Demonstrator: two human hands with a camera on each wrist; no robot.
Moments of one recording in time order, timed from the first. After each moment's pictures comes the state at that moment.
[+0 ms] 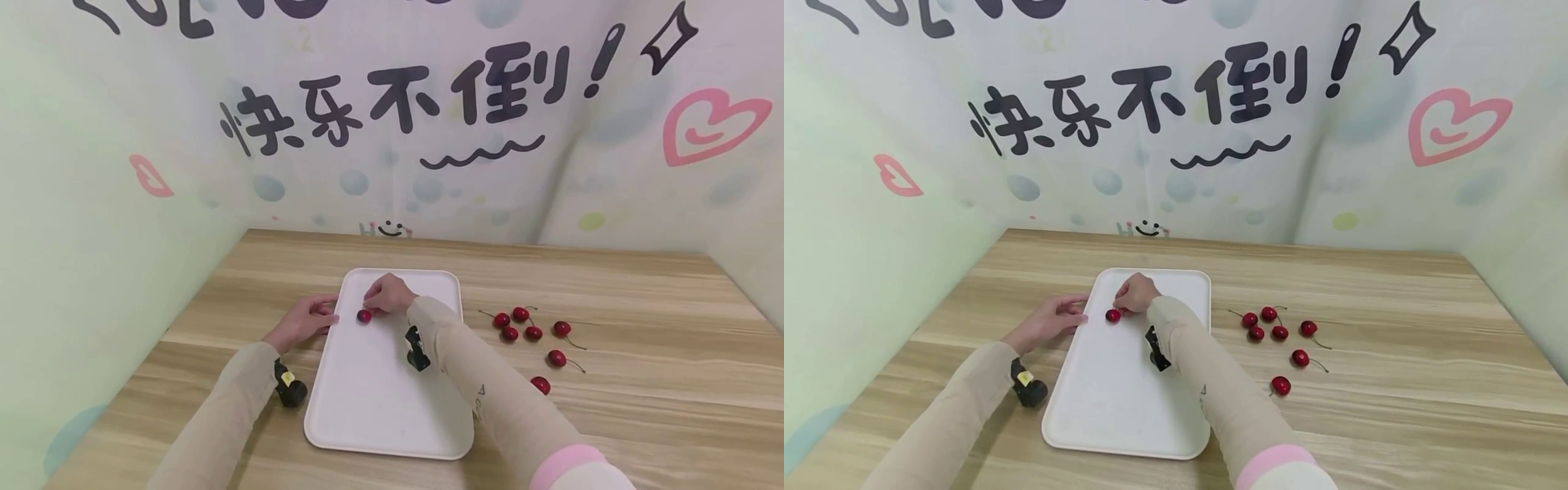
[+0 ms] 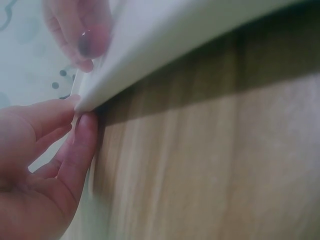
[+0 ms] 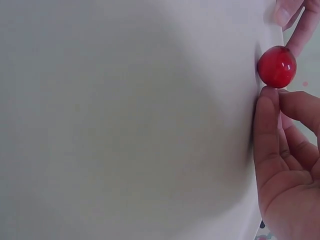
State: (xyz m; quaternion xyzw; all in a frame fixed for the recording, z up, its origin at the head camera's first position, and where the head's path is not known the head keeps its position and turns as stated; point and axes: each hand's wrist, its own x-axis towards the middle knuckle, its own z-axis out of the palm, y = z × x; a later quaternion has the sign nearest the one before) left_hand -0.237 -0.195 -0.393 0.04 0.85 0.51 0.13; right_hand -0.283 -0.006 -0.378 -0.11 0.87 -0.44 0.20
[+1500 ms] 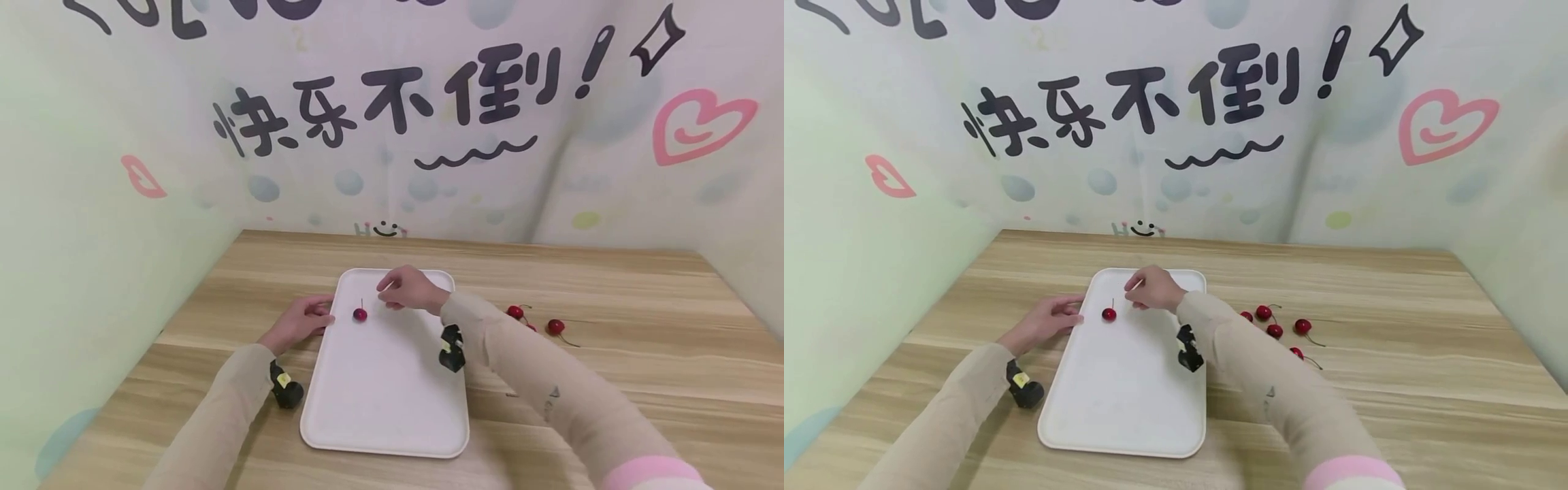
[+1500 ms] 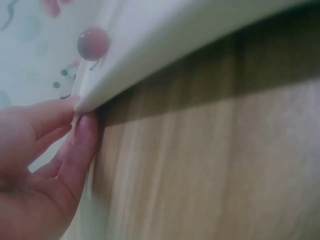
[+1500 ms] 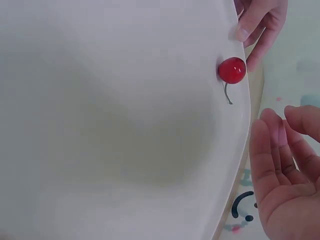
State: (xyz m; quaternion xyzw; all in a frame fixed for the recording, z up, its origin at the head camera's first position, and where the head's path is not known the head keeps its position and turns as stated) left_hand -0.234 -0.193 -0.391 0.05 0.84 0.52 0.12; right_hand -0.266 0.038 -0.346 -0.14 0.85 -0.46 0.20
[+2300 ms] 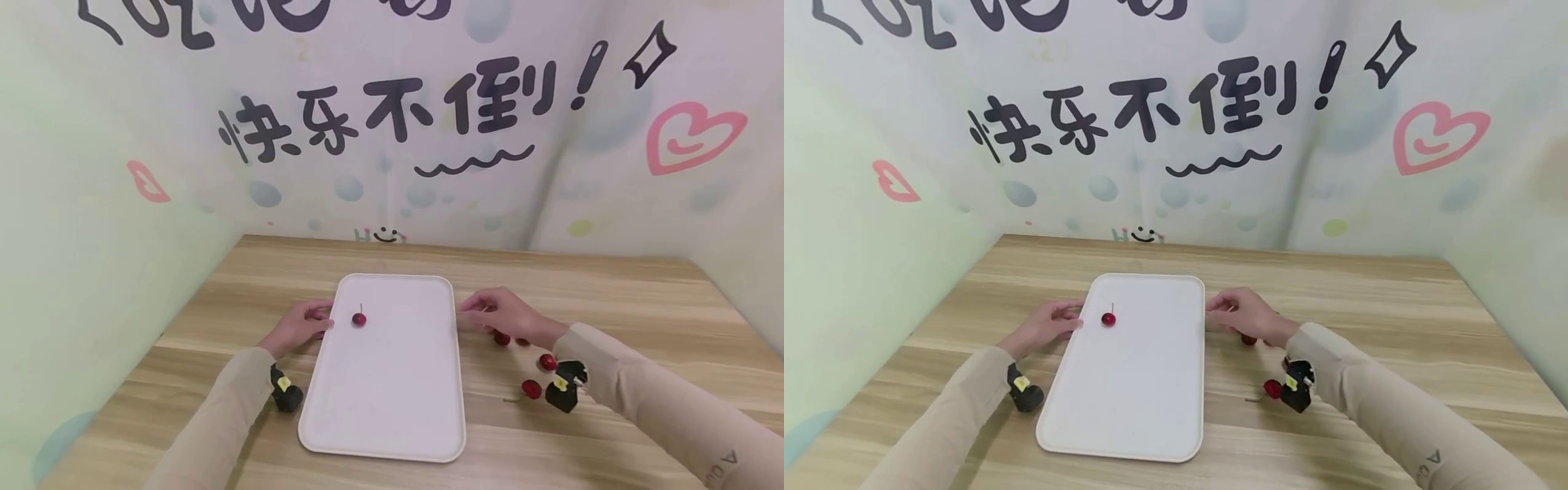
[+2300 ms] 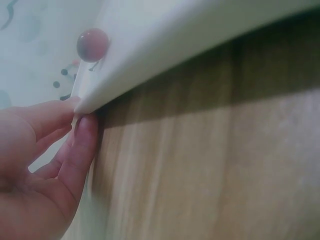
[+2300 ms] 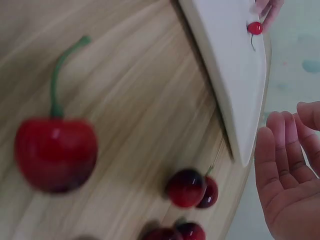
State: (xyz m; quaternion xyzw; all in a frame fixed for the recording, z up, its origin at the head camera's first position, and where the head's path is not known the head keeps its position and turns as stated) left_hand -0.232 -0.195 -0.393 0.05 0.85 0.52 0.11; right_hand -0.220 0.172 -0.348 -0.17 0.87 -0.45 0.14
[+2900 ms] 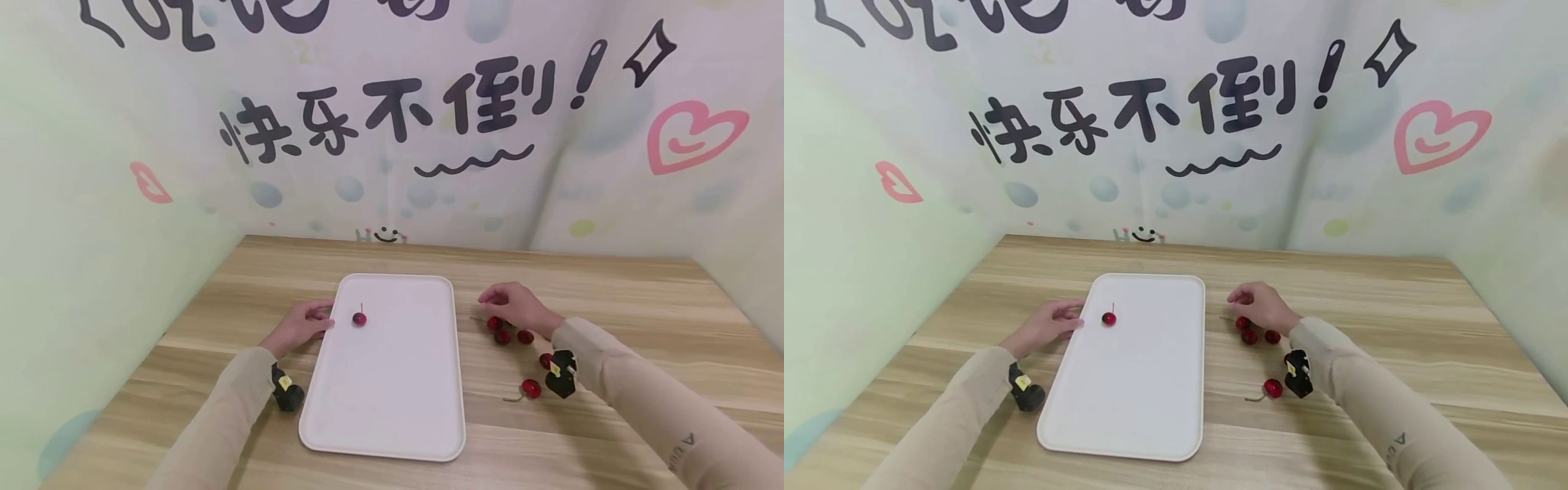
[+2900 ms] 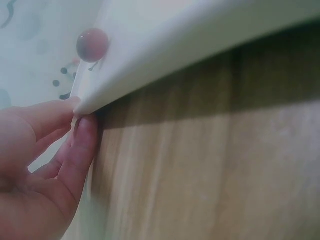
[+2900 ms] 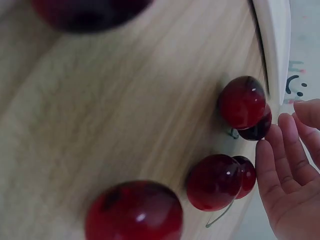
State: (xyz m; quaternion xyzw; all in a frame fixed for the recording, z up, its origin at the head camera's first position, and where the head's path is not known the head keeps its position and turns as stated) left_hand -0.233 -0.193 -0.394 0.04 0.85 0.51 0.11; right_hand -0.246 0.198 -0.371 -0.14 0.91 -0.37 0.08
